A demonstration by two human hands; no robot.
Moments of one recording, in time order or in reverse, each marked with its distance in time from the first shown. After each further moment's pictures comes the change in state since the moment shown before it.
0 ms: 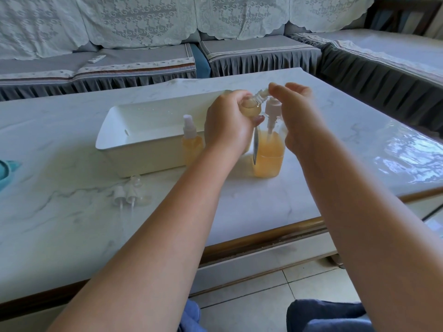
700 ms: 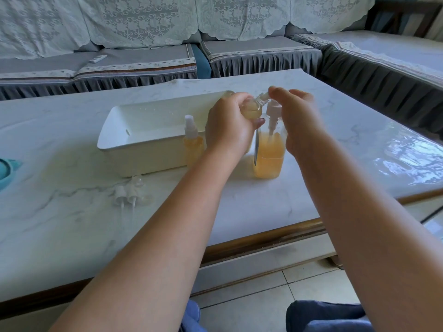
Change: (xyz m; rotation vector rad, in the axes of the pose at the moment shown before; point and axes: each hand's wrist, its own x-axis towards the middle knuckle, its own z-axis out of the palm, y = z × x) left_hand -0.001 -0.001 -0.001 0.017 -0.006 0.013; right_hand -0.003 0.002 0.002 0.004 0.021 -0.015
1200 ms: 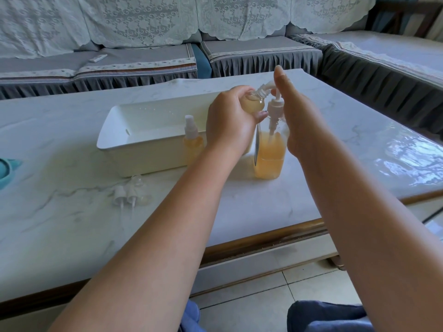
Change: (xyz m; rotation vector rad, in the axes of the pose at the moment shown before) left_hand 0.002 0.006 -0.003 -0.062 0.028 0.006; right_hand -0.006 -0.005 -0.001 -0.060 -0.124 0.031
